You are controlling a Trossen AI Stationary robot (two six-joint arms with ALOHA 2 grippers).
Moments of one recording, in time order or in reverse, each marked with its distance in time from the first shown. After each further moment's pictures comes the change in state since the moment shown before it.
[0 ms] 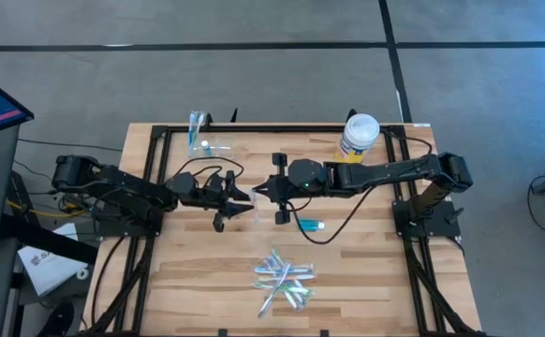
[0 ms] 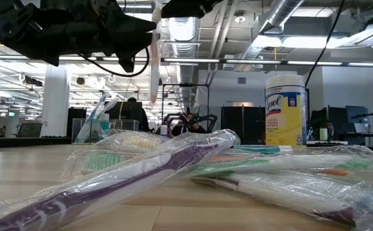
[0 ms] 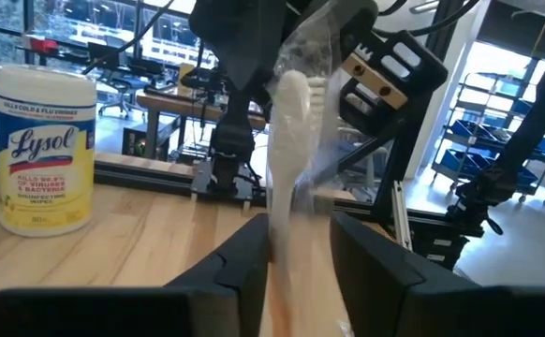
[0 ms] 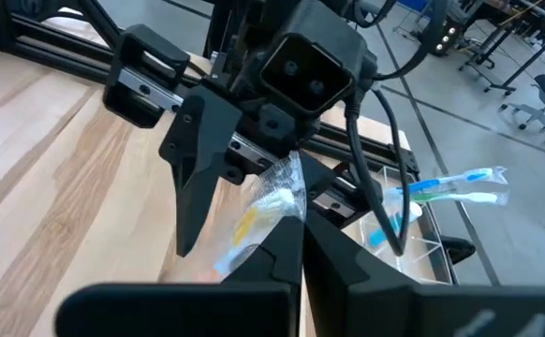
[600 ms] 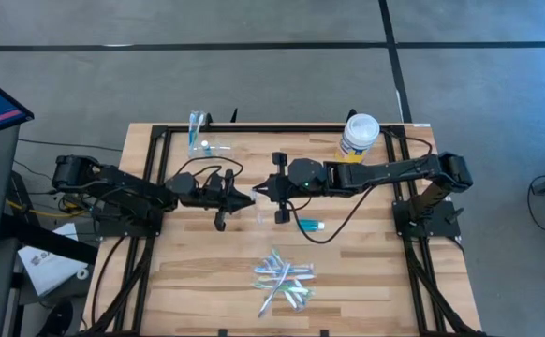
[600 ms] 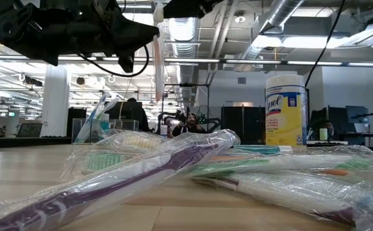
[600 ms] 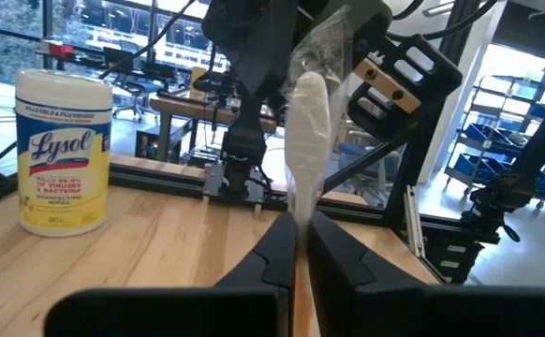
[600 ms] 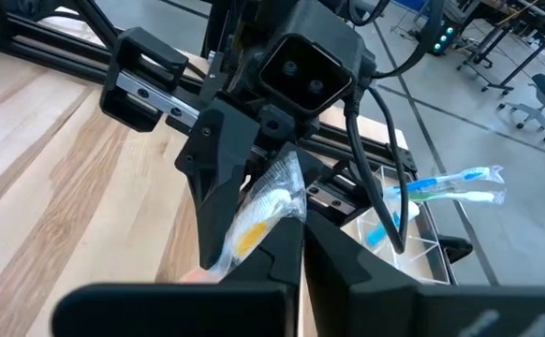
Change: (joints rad) left arm 0.000 0.000 0.000 0.003 -0.049 0.004; right arm 0.000 0.000 0.000 -0.001 0.000 -0.003
